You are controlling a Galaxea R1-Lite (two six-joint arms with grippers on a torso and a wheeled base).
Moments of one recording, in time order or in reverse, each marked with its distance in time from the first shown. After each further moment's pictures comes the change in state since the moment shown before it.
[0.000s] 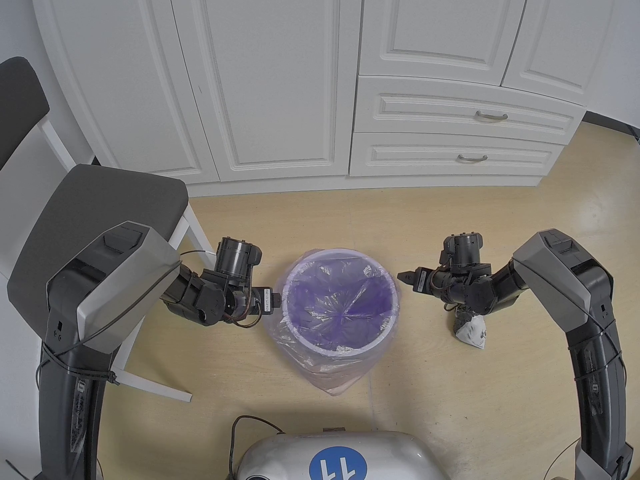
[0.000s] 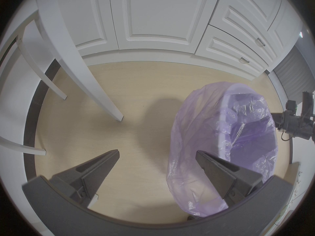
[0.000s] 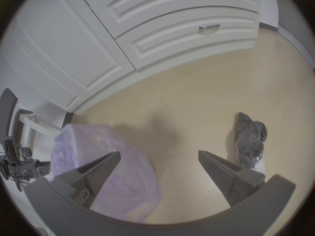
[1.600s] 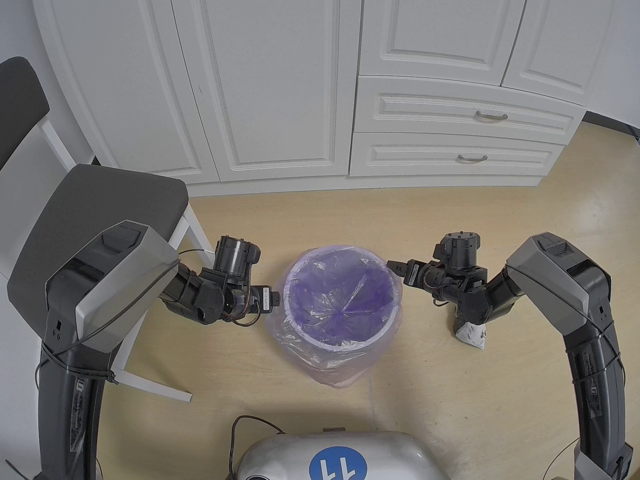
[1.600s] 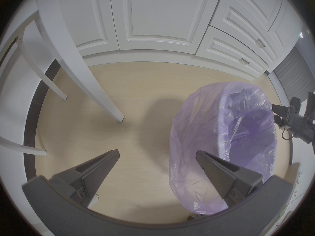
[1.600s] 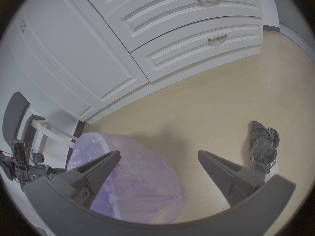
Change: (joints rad) left arm 0.006 -0.003 -0.004 0.003 0.000 0.001; right arm 0.036 -0.011 0.072 -0.226 0.013 0.041
